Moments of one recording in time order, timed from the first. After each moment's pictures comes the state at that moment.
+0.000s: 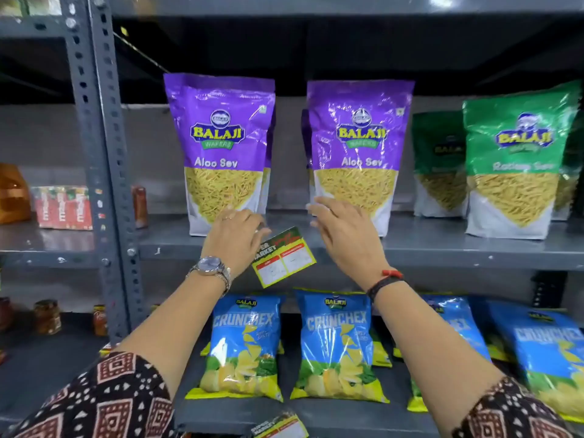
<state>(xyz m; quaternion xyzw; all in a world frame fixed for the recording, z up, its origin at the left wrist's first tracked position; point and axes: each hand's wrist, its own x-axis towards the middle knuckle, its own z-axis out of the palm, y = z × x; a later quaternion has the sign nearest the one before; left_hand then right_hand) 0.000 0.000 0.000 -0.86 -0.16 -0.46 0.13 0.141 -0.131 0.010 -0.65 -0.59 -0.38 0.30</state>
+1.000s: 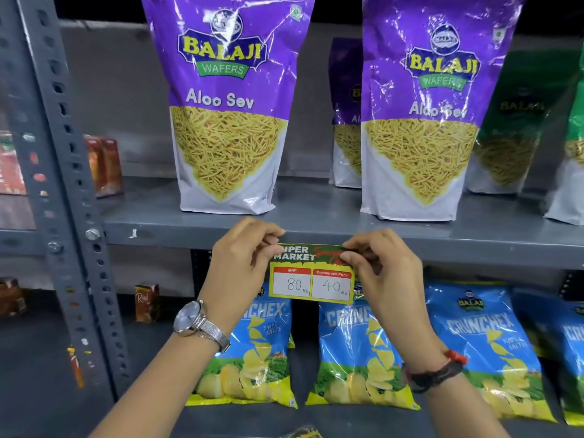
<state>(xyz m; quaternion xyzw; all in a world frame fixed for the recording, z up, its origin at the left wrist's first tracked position) 0.006 0.041 -0.055 -0.81 -0.08 -0.57 -0.13 0.142 -0.082 -0.062 -0.63 -0.51 -0.22 0.54</state>
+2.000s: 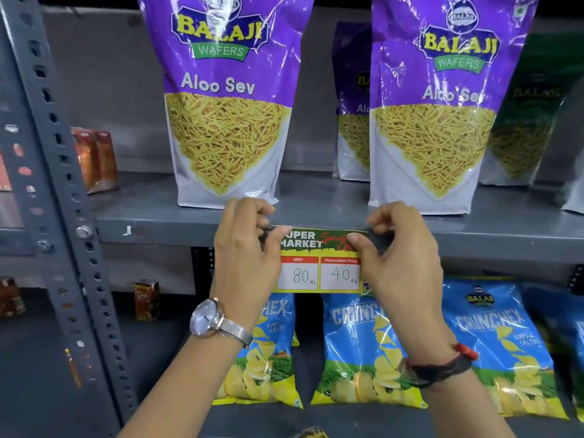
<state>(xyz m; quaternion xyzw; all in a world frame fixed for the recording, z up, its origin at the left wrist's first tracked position) 0.019 0.034 -0.050 -0.74 -0.15 -0.65 -0.12 0.133 -0.074 -0.051 -0.70 -0.40 -0.28 0.53</state>
